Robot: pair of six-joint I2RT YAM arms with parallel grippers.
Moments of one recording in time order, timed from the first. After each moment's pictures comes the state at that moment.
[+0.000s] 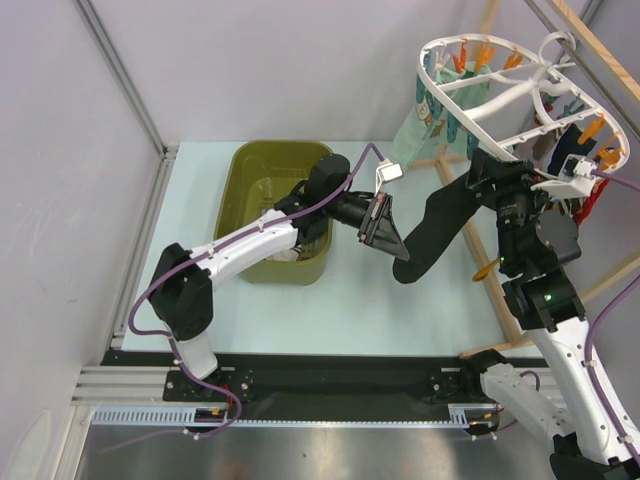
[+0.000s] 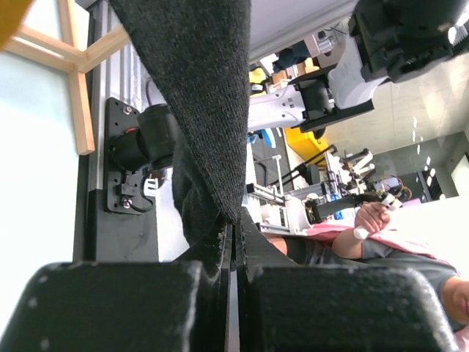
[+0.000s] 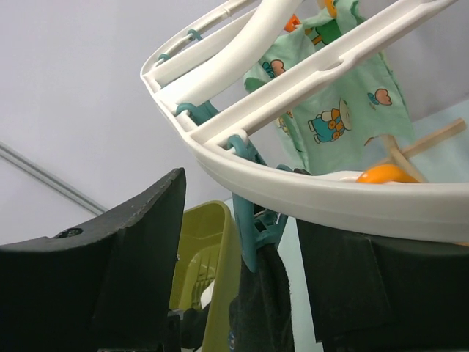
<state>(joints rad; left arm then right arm) -0.79 1.76 1.48 0.07 1.17 -0.85 0.35 0.76 1.05 -0.02 0.42 0.55</state>
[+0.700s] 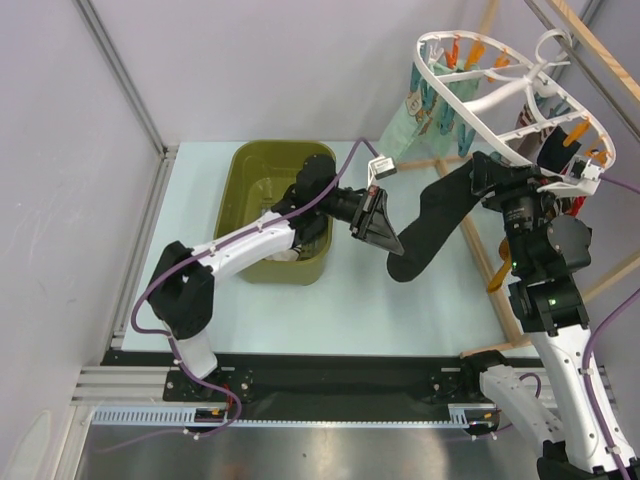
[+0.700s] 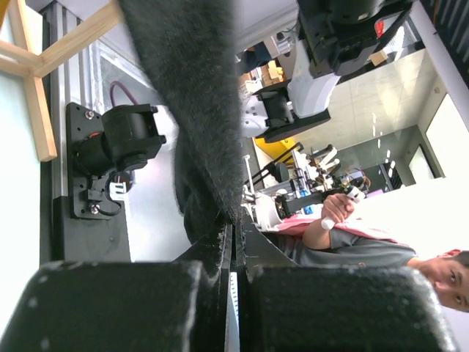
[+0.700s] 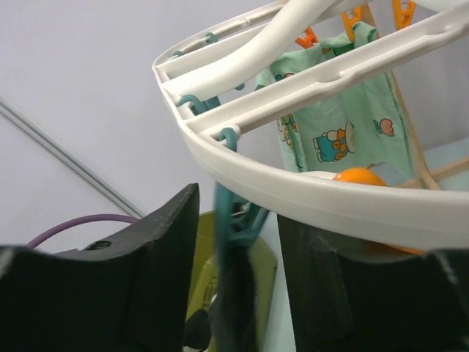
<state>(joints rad) -0.76 1.76 1.41 0.40 1.26 -1.12 0.21 0.73 1.03 -0.01 0.16 0.60</state>
